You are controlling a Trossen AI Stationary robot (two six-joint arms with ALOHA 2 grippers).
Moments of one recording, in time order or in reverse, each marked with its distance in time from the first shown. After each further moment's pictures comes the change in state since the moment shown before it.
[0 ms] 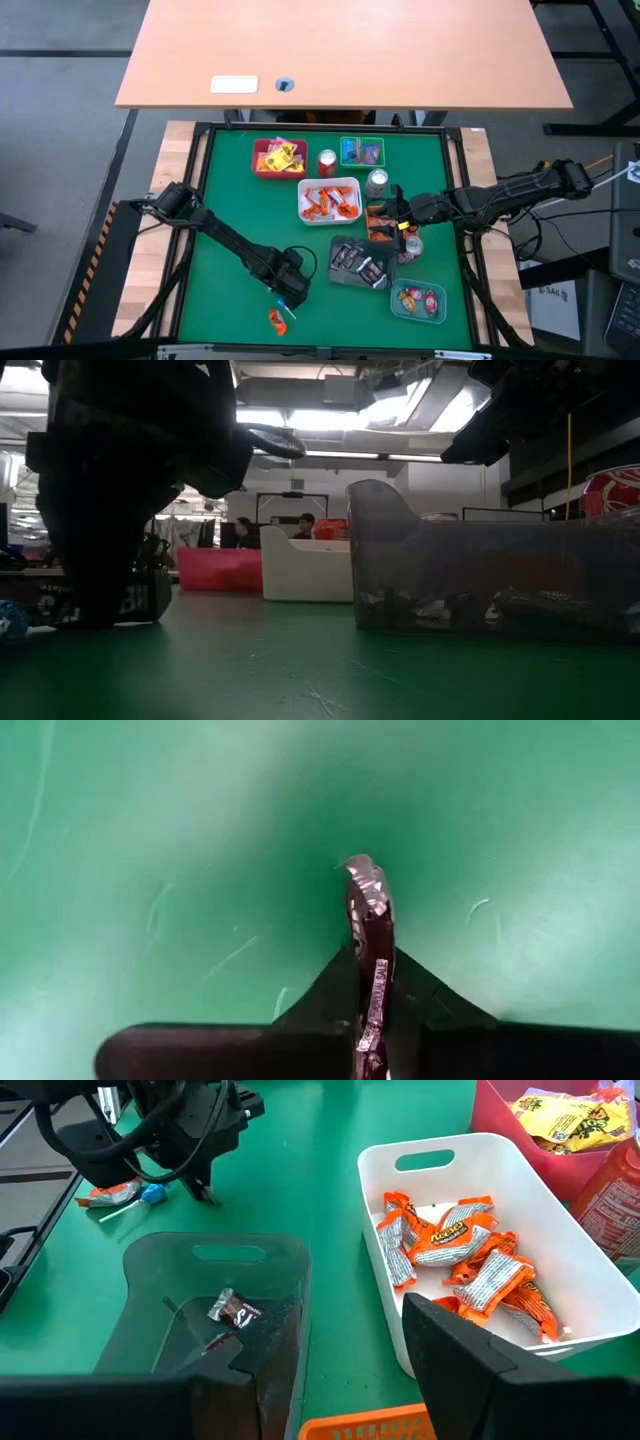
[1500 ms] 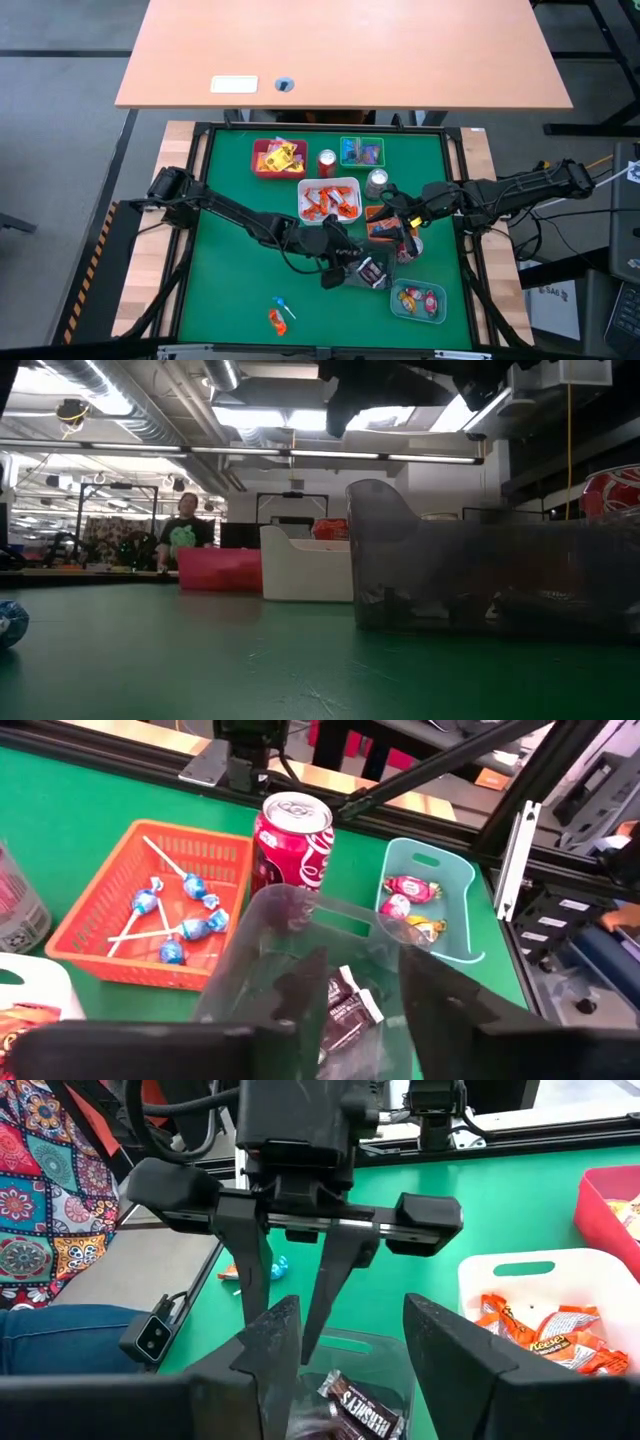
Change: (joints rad) left arm 0.192 -0.113 0.002 0.893 -0.218 0.898; right arm 0.000 -0.031 0.163 -0.010 -0.223 0.000
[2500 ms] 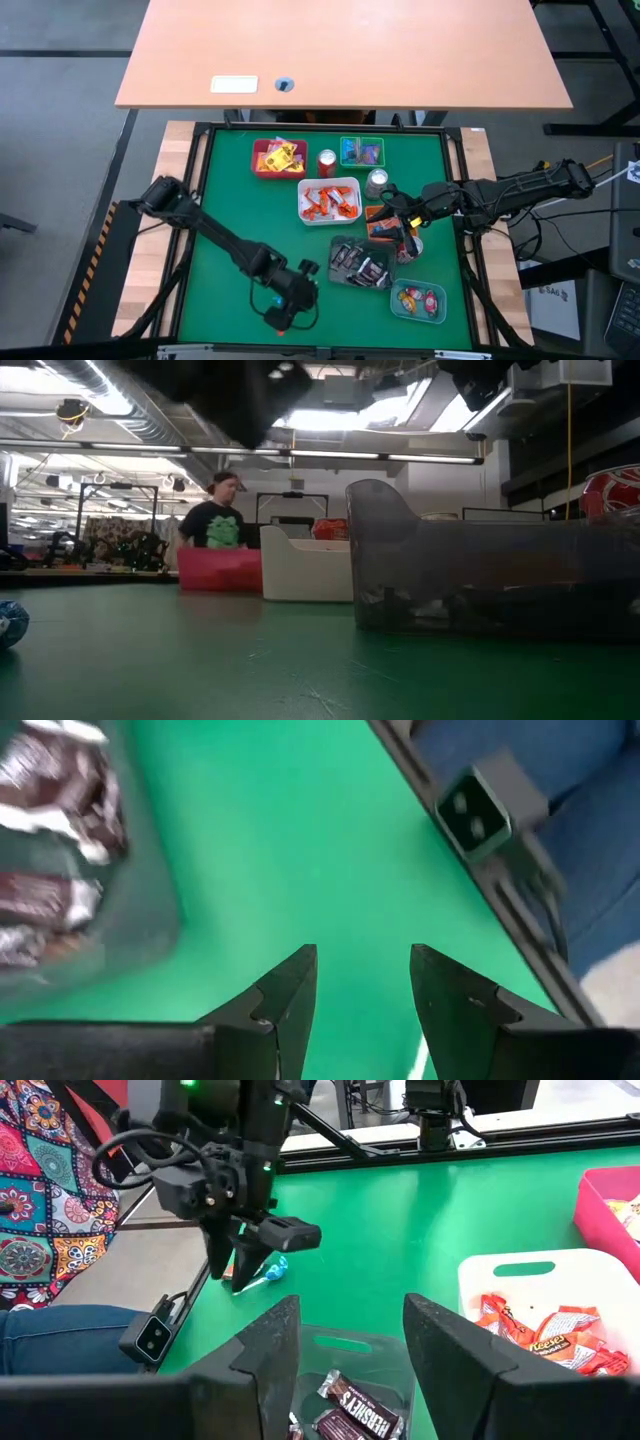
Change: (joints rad) left arm -0.219 0.000 0.000 -0.469 0.275 0.306; right arm 0.000 0.000 0.000 0.001 0.001 0.000
